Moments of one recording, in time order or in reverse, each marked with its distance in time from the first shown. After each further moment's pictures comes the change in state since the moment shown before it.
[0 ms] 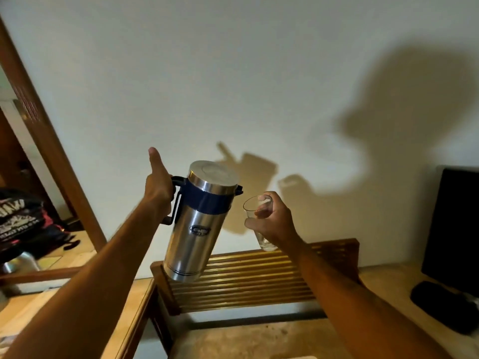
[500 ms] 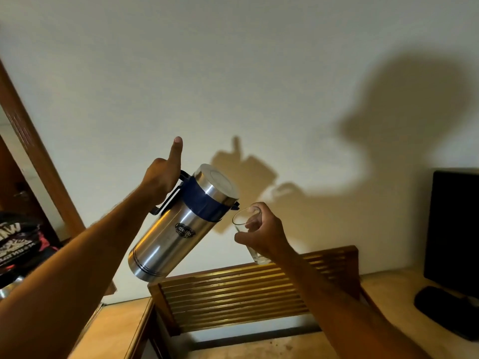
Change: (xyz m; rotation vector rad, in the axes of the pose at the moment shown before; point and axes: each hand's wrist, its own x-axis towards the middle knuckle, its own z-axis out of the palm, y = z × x) left_hand -0.002 0.060 0.021 0.471 -0.072 0.385; right_hand 0.002 -0.010 -0.003 -0.055 -0.035 -0.050
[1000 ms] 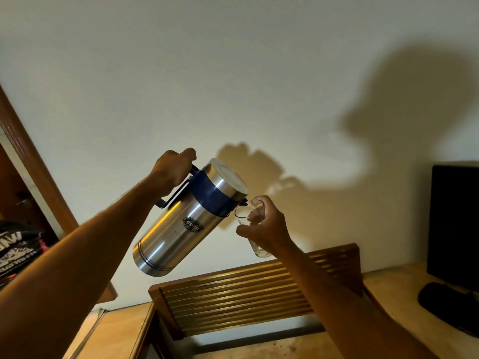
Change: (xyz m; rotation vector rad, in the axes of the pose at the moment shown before) left_hand 0.023 0.028 0.021 0.041 -0.058 0.045; right_hand 0.013 0.001 -0.014 0.038 0.085 -0.030
